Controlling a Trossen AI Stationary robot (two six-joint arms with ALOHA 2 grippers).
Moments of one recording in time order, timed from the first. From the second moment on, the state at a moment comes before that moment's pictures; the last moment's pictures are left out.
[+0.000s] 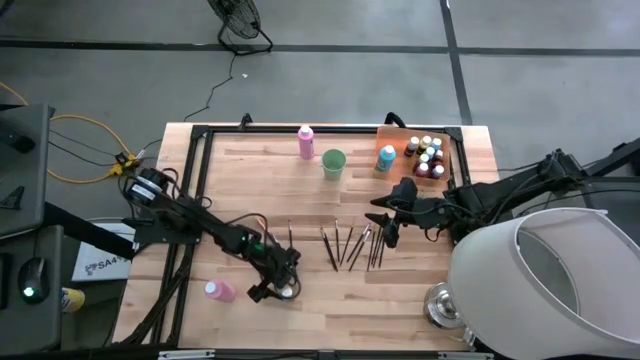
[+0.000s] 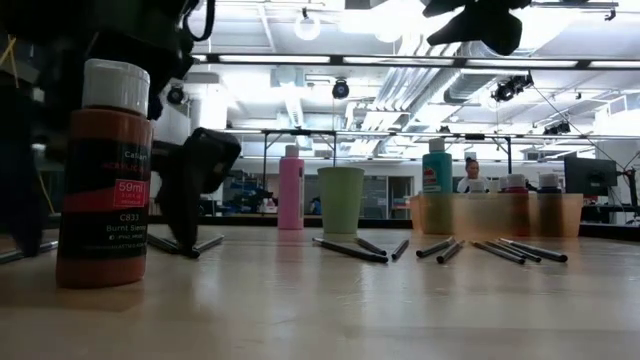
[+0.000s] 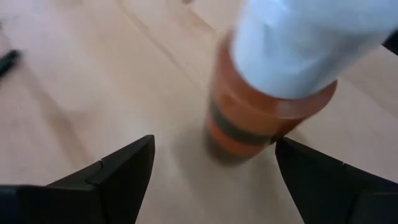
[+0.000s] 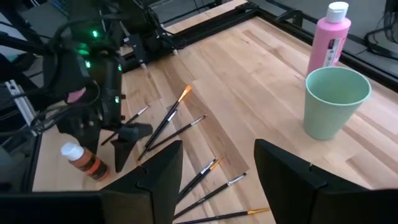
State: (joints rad) left arm -0.41 1.71 0.69 0.29 0.24 0.20; right arm 0.32 1.09 0.87 -0.32 0.53 0.58
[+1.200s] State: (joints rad) left arm -0.42 1.77 0.73 0.43 0.11 -0.24; right arm 0.33 1.09 0.87 -0.34 0.53 0.63
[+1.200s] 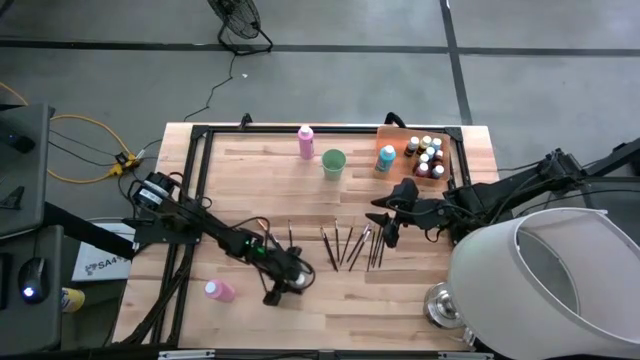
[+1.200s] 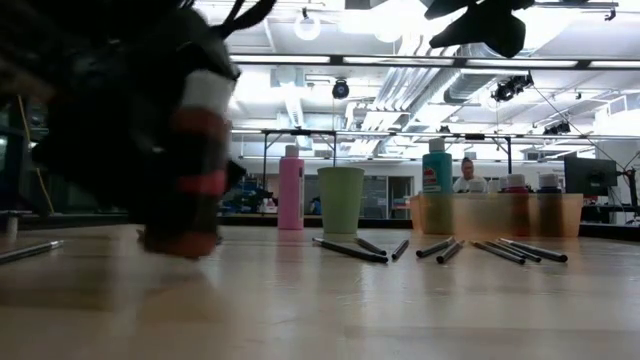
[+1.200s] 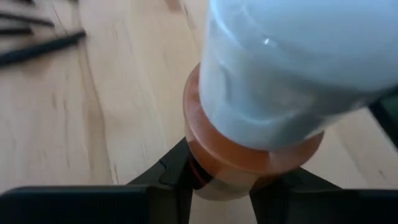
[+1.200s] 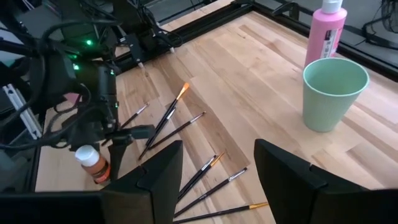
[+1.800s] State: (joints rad) left arm -0.24 1.77 1.23 -0.13 0.04 -0.23; right arm 0.35 1.16 0.87 -0.24 0.44 0.60
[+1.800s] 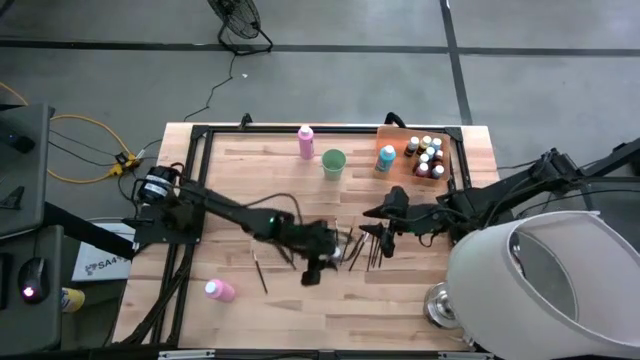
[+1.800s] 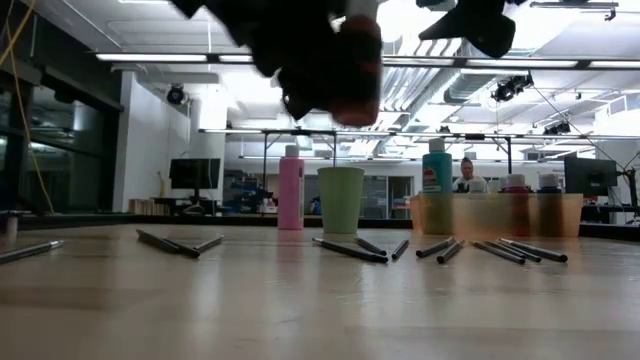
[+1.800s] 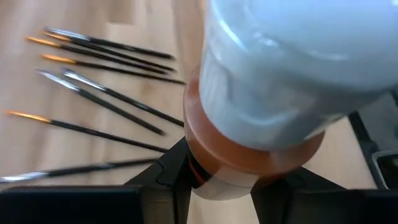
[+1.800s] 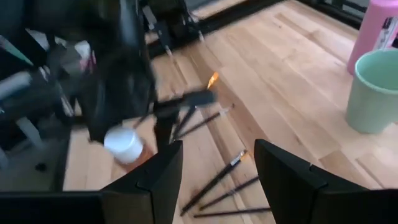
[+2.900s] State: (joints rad) left arm -0.16 1.77 1.38 -0.35 0.05 -0.20; right arm 0.38 1.33 0.87 0.04 0.41 0.51
